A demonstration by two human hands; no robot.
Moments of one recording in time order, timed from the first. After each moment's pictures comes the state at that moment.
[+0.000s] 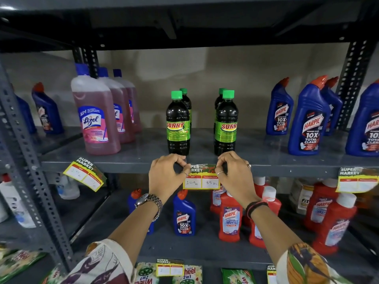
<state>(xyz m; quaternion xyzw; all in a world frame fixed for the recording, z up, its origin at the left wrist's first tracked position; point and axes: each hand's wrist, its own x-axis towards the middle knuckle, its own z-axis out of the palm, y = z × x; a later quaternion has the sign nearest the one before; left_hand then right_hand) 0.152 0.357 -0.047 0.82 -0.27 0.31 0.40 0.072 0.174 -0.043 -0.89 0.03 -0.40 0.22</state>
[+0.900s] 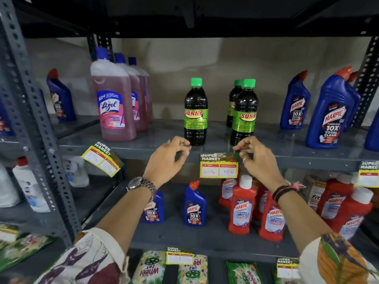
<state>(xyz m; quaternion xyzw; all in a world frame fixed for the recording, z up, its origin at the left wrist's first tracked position) 0.162 0.412 -0.038 0.83 -0.36 0.24 0.34 0.063 0.171 -0.029 -0.88 0.02 -0.37 0.31</state>
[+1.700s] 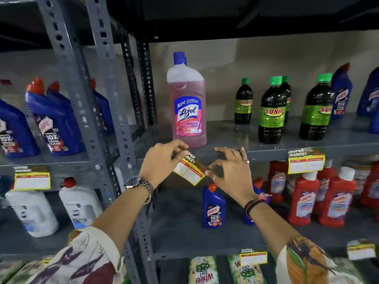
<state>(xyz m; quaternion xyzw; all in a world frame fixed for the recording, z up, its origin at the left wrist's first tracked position) 0.277 0.648 -0.016 0.82 -0.40 0.23 0.33 0.180 0.459 -0.063 -0.92 0.06 -0.38 0.11</state>
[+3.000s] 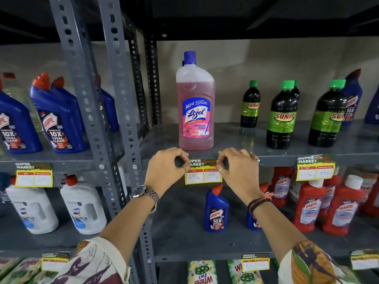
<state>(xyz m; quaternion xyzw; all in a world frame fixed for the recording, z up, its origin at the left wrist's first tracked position) 0.282 0.650 -0.033 0.81 -0.37 0.27 0.37 0.188 0.469 -0.043 -0.89 0.11 -0.42 0.13</state>
